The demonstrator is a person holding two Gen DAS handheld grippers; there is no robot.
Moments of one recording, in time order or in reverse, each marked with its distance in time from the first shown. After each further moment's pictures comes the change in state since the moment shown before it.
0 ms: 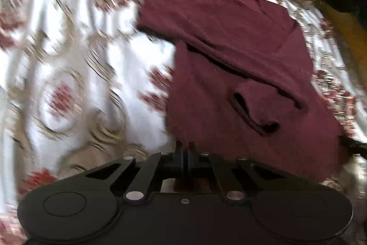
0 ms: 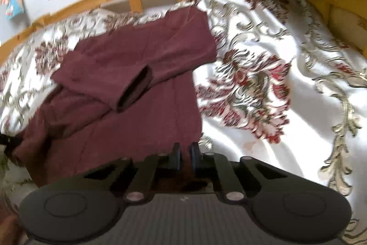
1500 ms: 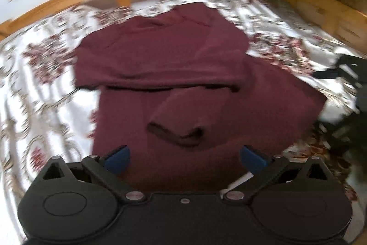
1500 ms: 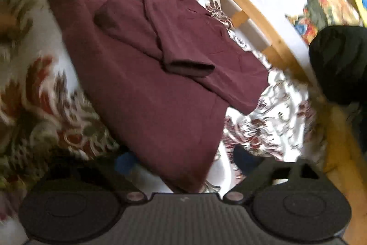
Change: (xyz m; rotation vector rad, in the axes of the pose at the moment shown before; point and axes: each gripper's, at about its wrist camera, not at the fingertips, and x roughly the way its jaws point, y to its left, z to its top) left arm -0.034 -0.087 -0.044 0.461 -0.118 -0.102; right arm -0.026 0.079 -0.068 -0.894 -0.025 -0.095
